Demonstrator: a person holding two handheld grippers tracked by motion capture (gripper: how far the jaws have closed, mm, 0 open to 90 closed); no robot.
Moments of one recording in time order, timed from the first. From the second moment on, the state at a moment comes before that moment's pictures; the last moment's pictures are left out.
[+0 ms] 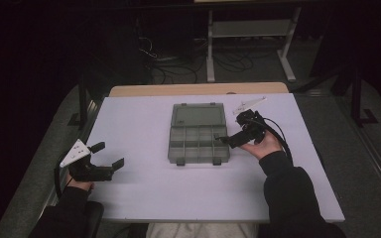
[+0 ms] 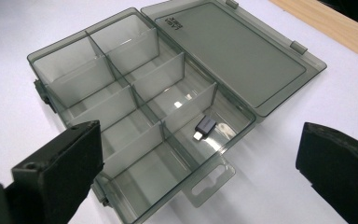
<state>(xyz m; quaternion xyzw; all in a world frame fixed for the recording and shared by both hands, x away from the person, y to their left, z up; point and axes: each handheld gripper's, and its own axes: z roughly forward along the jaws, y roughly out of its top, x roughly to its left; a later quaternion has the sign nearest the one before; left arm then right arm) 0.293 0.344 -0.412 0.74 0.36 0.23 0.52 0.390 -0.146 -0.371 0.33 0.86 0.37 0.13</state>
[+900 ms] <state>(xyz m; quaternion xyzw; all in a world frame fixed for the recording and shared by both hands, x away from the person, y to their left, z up) 0.292 0.344 -0.412 0.74 0.36 0.23 0.52 0.354 -0.170 -0.378 0.33 0.85 0.39 0.14</state>
